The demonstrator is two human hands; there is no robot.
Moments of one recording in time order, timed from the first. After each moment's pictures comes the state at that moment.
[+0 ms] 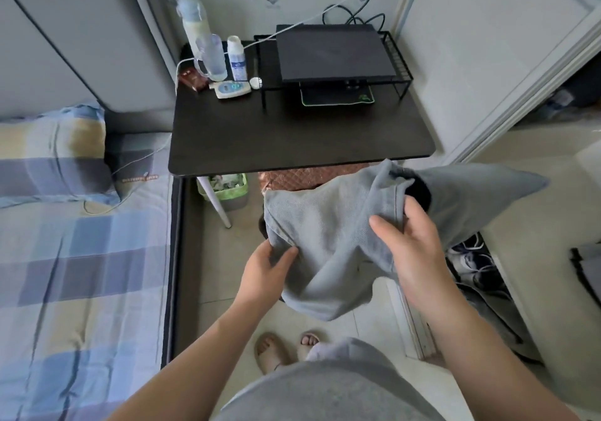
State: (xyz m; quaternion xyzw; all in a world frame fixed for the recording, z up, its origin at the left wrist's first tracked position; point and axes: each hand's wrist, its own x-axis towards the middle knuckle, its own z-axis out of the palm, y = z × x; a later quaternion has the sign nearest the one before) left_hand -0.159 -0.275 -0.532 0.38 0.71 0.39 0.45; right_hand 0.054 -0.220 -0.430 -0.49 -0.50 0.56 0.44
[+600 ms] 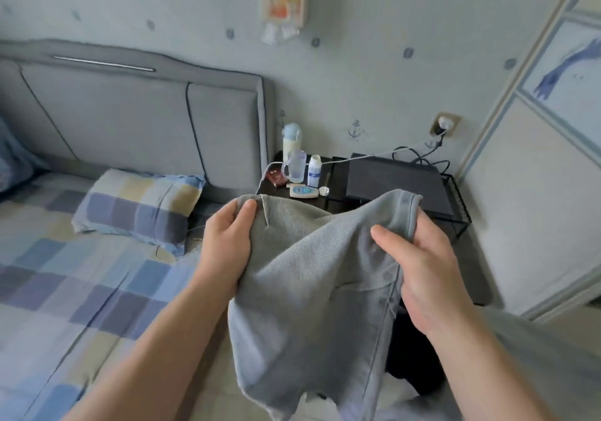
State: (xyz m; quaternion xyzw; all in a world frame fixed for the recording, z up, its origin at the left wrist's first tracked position) left_hand -0.238 -0.220 -0.326 0.26 0.65 0.68 0.24; right_hand -0.012 -0.139 -0.290 -0.31 -0.57 0.63 0.43
